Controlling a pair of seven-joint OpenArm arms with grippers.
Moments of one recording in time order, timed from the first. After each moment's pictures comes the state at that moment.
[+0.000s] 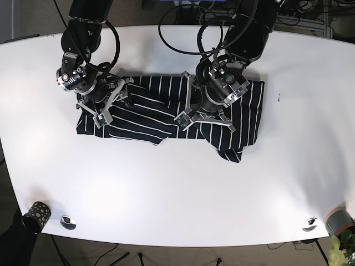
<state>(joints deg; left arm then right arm) -1.0 1.4 23.9 103.5 12.3 -24.5 60.0 -4.5 5.4 18.2 93.8 10.7 39.9 -47.6</state>
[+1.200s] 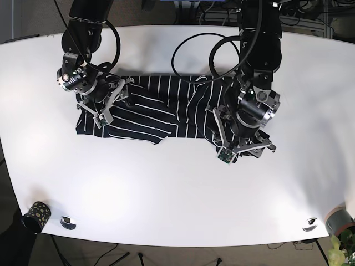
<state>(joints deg) -6.5 4.5 5.1 108.1 12.2 -24.1 59.8 -4.5 5.4 18.0 93.7 10.7 39.9 -47.6</state>
